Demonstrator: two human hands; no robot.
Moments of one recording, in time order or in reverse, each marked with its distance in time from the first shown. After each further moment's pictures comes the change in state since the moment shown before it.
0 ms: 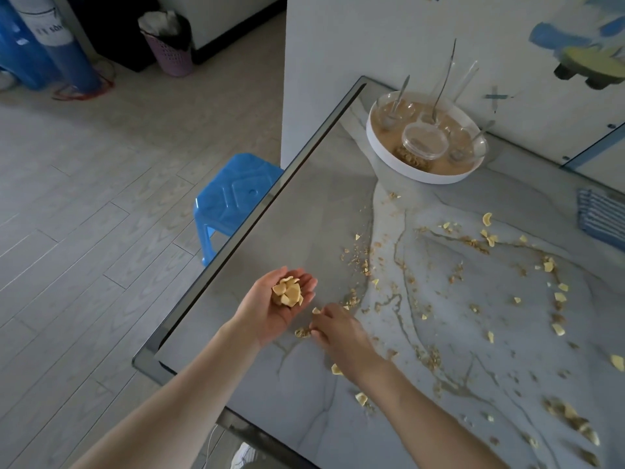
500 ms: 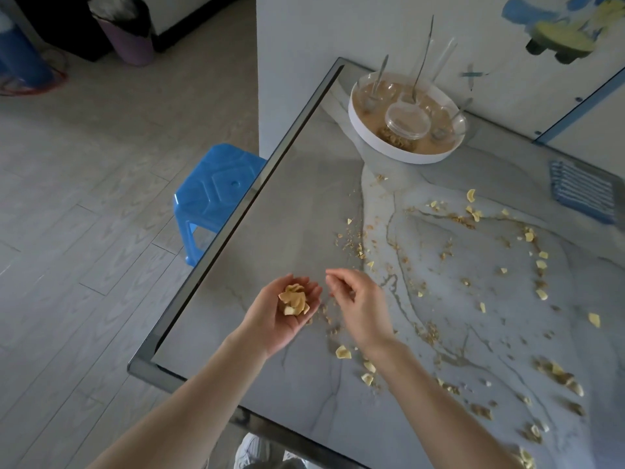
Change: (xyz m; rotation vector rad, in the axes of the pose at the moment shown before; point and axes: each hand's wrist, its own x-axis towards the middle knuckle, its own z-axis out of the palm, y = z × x) left_hand 0.000 -0.018 -0.016 -0.011 0.009 -0.168; right_hand -0.015 -0.021 -0.024 0.600 0.543 0.183
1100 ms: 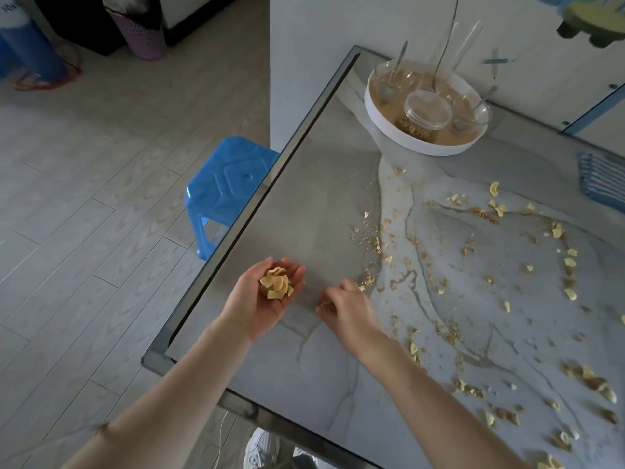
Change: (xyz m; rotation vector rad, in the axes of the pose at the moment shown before) left_hand -0.001 0.033 -0.026 0.005 -0.010 0.130; right_hand 0.002 0.019 0.037 -0.435 -0.343 0.034
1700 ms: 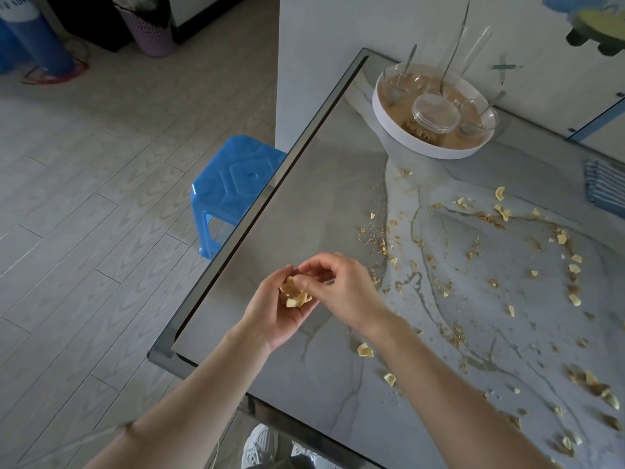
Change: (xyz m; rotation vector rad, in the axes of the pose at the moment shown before) left_hand -0.008 -0.017 0.006 0.007 -0.033 -0.022; right_hand 0.007 -0.041 -0.030 0.443 0.056 -0.096
